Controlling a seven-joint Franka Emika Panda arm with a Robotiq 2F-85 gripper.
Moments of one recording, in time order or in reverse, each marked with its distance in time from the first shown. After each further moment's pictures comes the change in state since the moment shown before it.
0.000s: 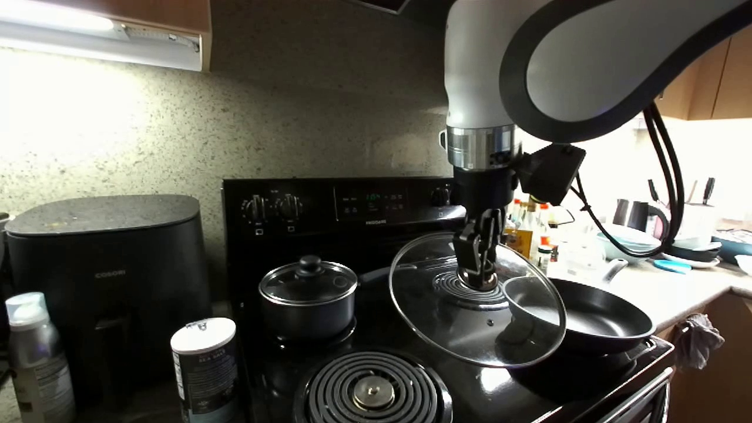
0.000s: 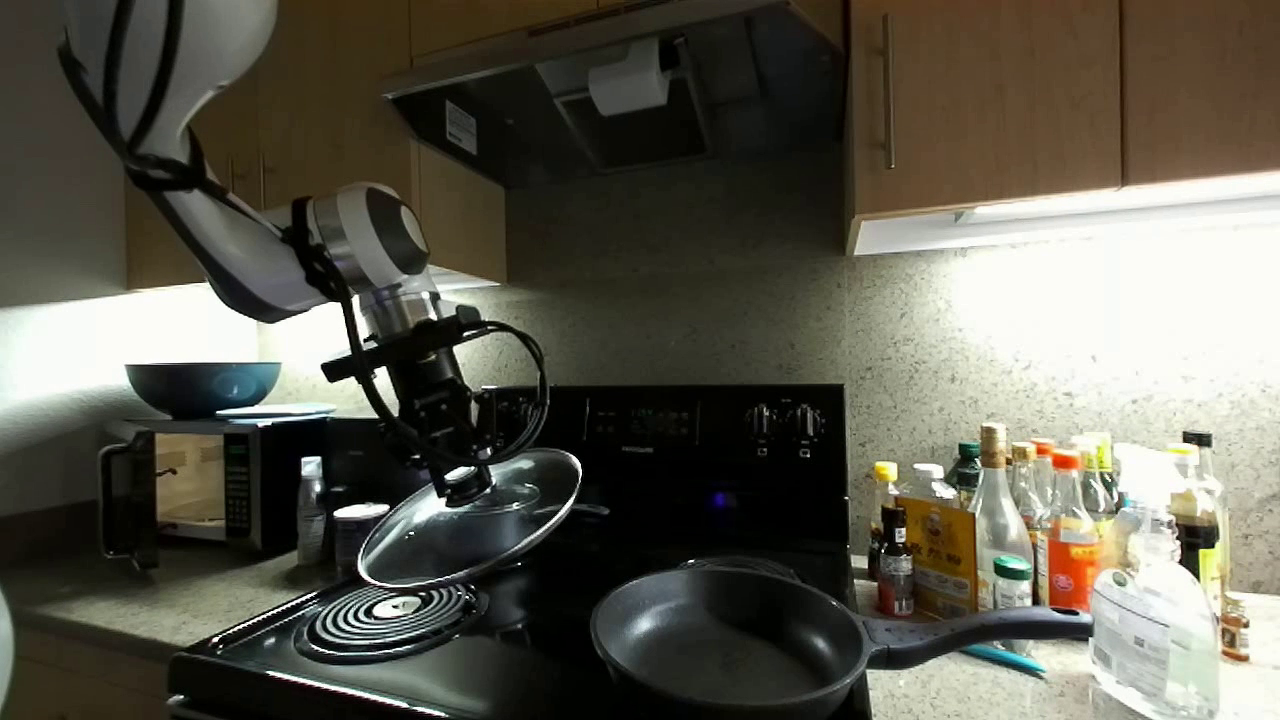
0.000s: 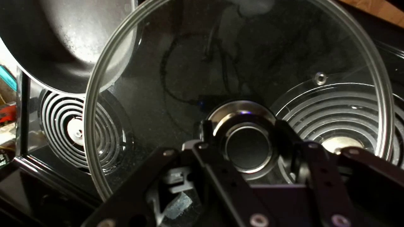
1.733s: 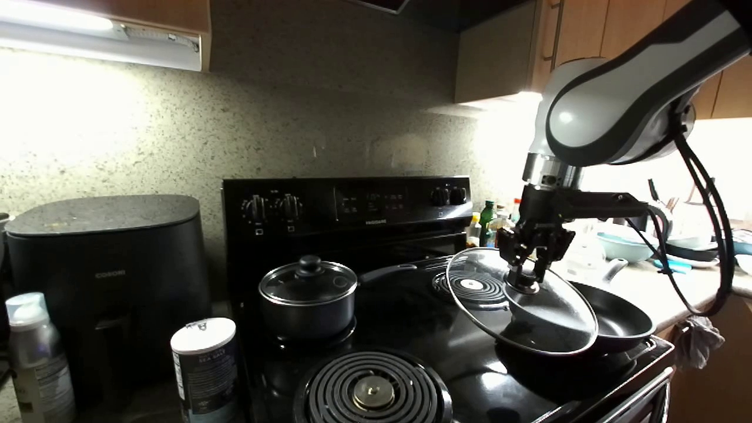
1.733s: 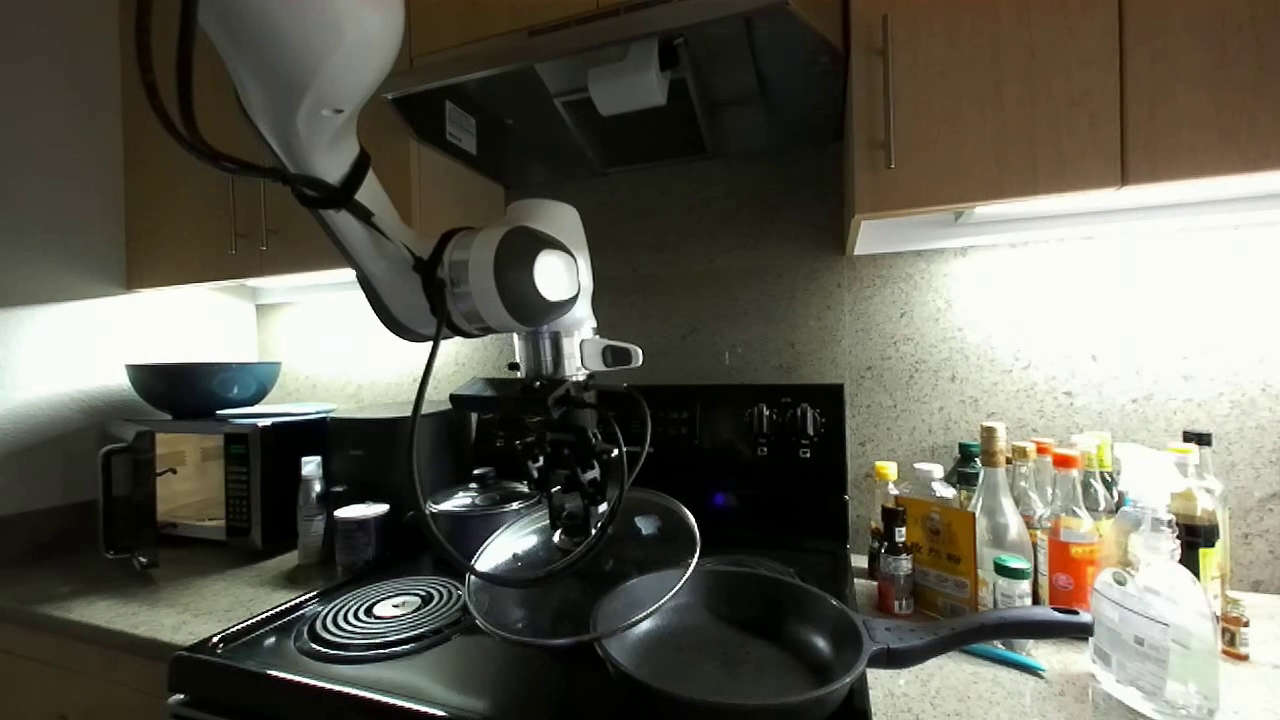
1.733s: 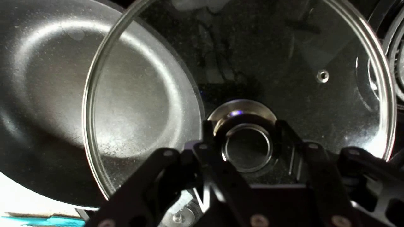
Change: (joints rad) arm -0.179 0.021 -0.201 -0.115 0.310 0.245 0.099
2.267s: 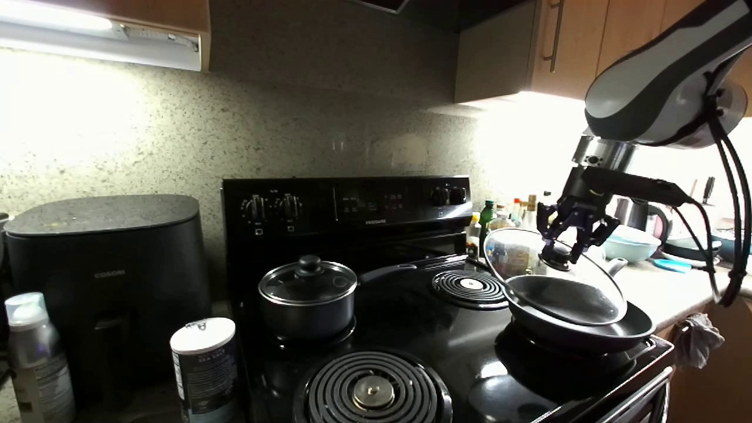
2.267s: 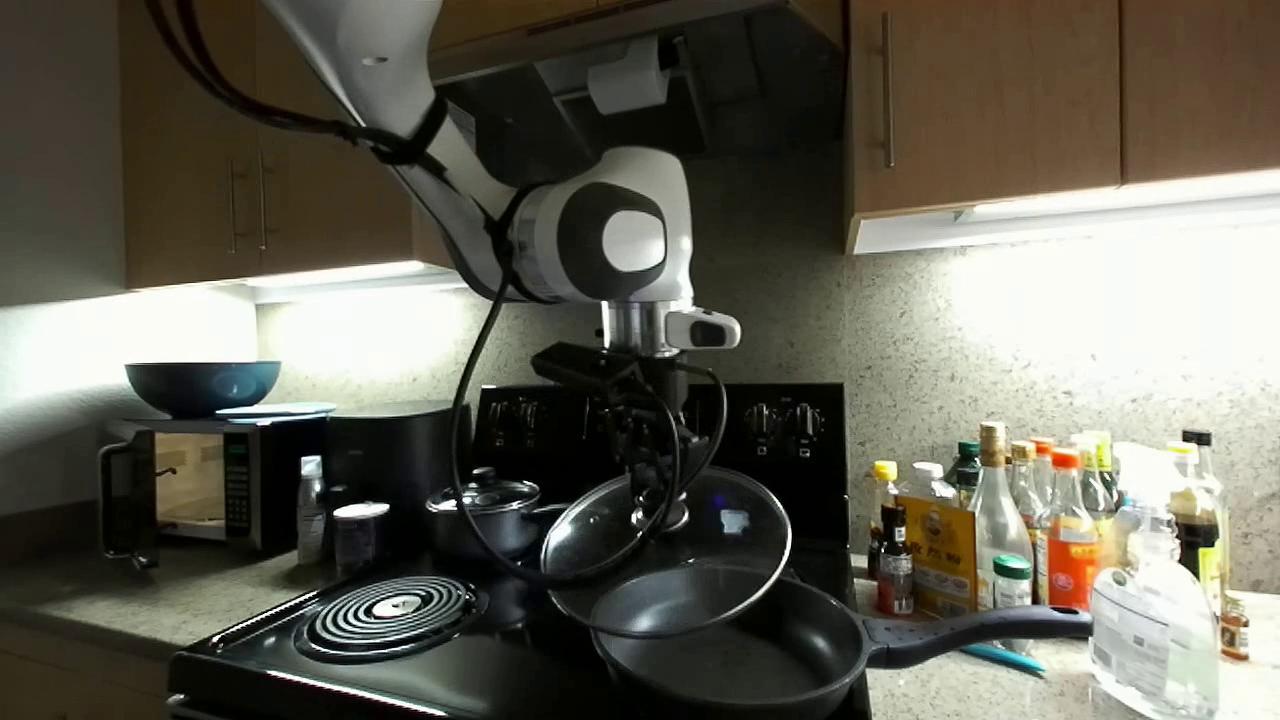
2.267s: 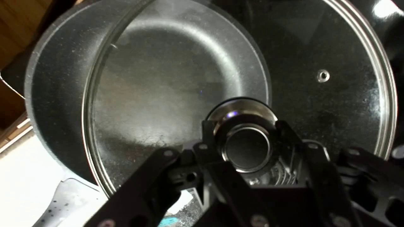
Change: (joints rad) arm -0.107 -0.040 -0.109 0.010 0.153 0.000 0.033
